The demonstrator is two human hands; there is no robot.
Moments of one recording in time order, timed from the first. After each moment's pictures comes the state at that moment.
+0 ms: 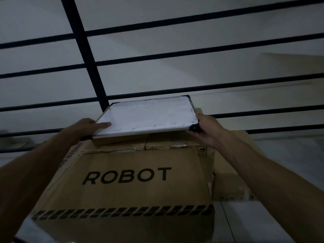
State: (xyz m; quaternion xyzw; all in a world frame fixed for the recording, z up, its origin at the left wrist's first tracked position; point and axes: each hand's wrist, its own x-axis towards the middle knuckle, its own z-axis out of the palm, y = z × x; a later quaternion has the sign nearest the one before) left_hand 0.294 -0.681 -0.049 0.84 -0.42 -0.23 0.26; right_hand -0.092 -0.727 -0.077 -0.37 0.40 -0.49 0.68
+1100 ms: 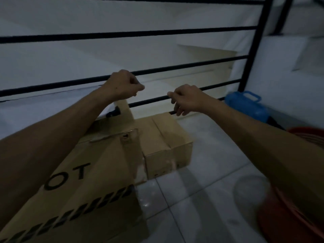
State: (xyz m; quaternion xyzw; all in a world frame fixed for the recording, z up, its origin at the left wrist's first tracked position) left_hand -0.052 -0.754 -0.011 0.52 -0.81 -0.11 0.26; right_hand -0.277 -0.695 -0.046 -0.68 0.63 -0.30 0.22
